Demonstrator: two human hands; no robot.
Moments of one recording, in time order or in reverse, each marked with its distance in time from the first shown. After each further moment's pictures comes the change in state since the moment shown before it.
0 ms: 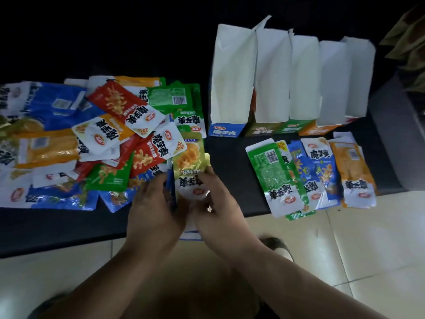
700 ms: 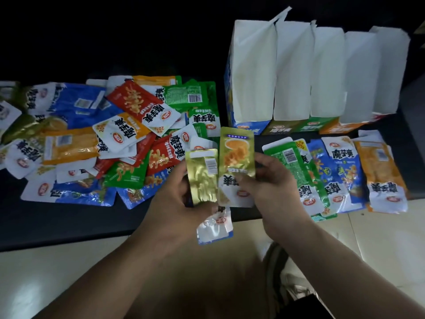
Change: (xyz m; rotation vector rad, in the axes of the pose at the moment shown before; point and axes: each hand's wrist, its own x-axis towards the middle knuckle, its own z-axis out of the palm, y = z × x) left_hand -0.007 0.029 -0.021 -0.606 -0.299 -0.072; right_hand 0.032 0.008 -0.046 0.385 0.321 0.150
